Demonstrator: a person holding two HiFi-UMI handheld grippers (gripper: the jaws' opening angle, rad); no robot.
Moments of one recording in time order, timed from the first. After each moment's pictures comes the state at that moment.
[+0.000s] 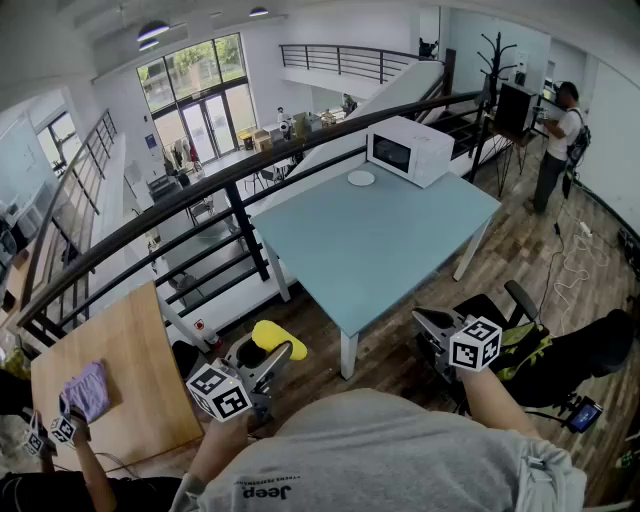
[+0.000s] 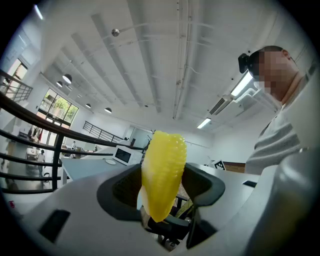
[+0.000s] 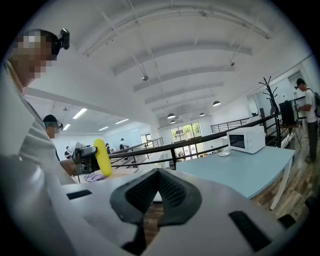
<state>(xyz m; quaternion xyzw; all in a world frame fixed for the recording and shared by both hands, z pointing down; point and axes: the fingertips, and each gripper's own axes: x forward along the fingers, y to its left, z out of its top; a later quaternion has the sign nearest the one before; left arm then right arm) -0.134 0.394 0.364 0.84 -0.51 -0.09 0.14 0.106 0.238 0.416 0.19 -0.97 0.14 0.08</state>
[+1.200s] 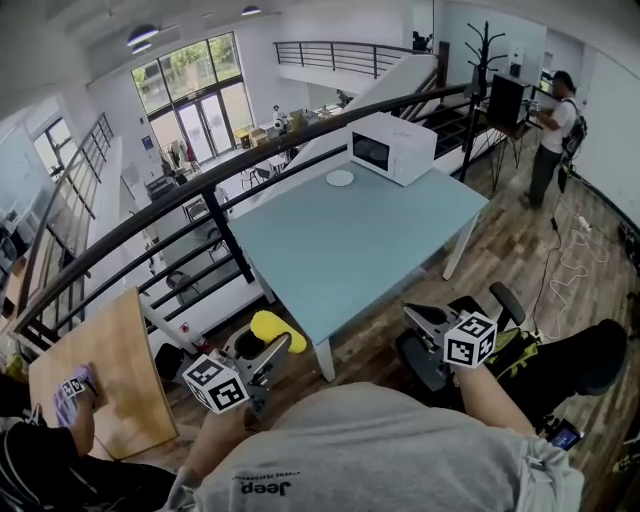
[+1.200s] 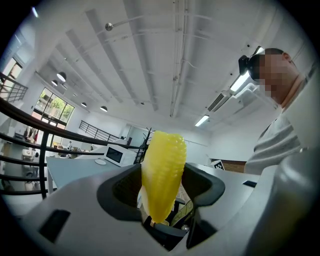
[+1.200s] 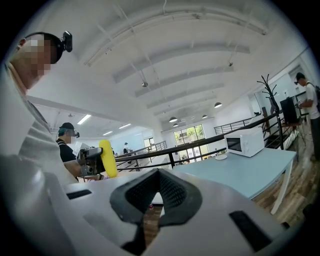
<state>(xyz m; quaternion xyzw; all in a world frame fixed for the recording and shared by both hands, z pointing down) -0.032 0.308 0.350 0.85 -0.50 -0.08 0.14 0.189 0.169 0.407 0.16 -0.97 0.14 0.05</state>
